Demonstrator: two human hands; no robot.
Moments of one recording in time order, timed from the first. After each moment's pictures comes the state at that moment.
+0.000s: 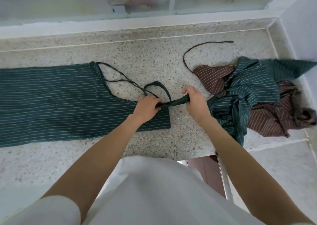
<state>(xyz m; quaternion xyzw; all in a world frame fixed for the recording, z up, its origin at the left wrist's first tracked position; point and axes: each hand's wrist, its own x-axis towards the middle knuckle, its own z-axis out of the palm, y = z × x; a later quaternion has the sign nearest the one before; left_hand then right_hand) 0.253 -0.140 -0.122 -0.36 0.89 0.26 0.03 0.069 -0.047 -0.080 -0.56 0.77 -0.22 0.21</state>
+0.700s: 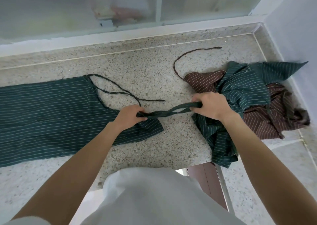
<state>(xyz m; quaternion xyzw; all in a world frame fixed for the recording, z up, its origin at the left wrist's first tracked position) 0.280 -0.165 -0.112 -0.36 0.85 0.37 0.06 -0.005 -0.038 -0.039 -0.61 0.77 0.05 0.19</state>
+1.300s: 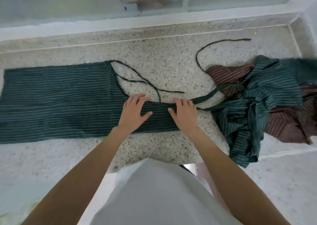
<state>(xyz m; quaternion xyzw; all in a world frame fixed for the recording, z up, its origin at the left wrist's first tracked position) 0.328 -0.141 -0.120 -0.42 0.87 0.24 -0.09 0.136 -0.052 -0.113 -0.57 0.81 -0.06 0.15</state>
